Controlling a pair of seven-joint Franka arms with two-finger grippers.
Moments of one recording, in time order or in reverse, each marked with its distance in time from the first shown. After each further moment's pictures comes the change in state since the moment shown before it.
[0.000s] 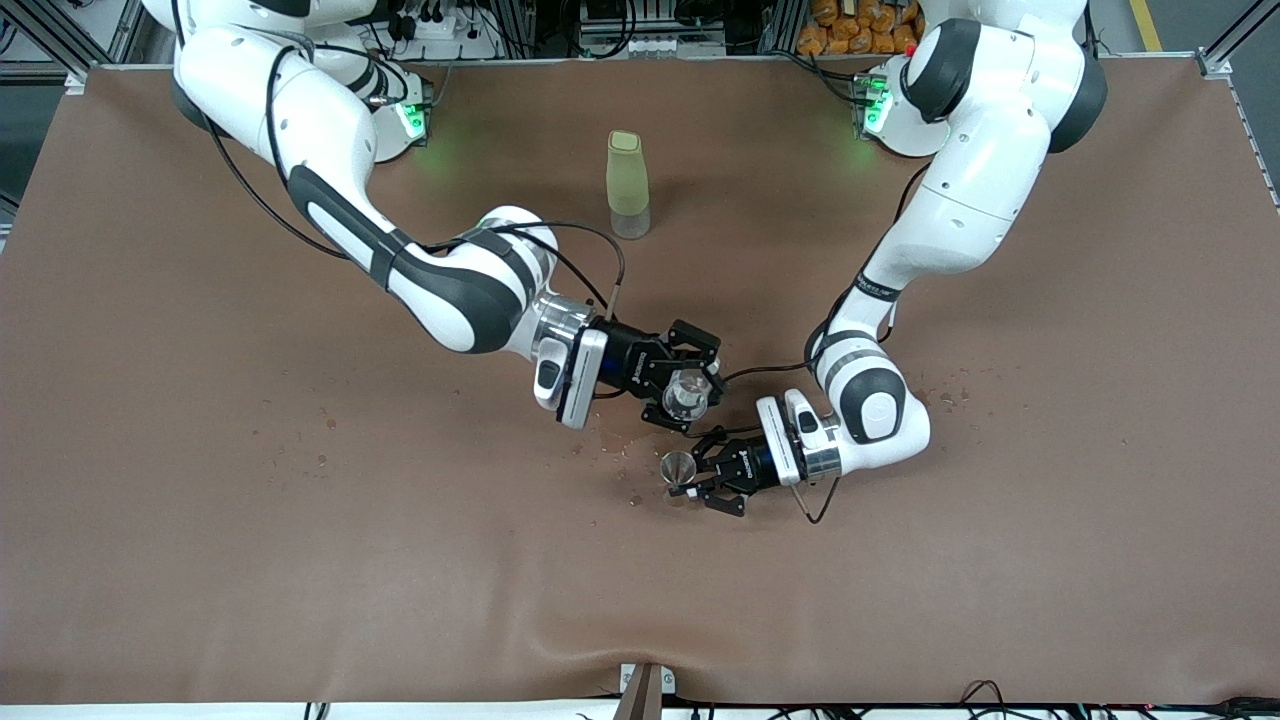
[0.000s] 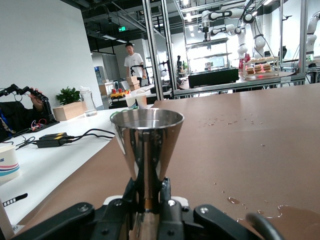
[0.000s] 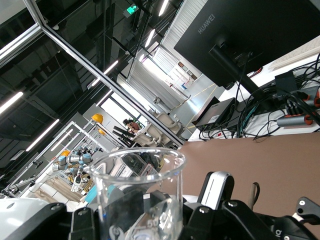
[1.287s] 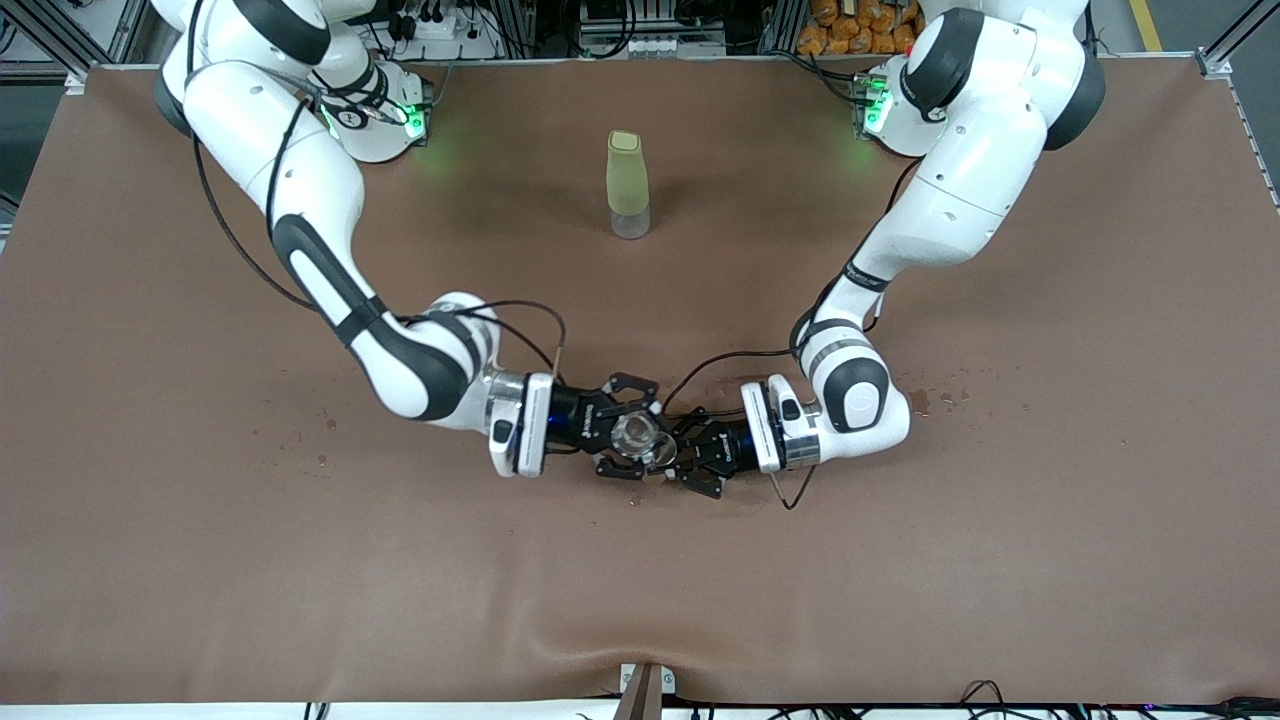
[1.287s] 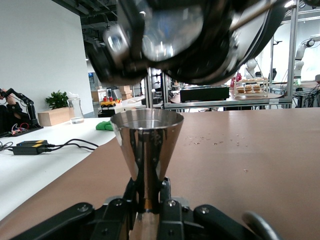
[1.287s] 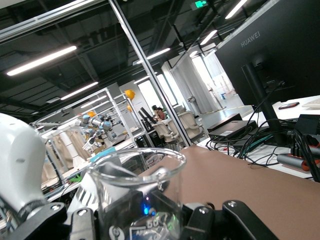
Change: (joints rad) left arm -0.006 -0.014 -0.055 -0.029 -0.019 -0.012 -0.028; right arm 0.054 0.005 -0.314 -0.008 -0.156 -0.420 -0.130
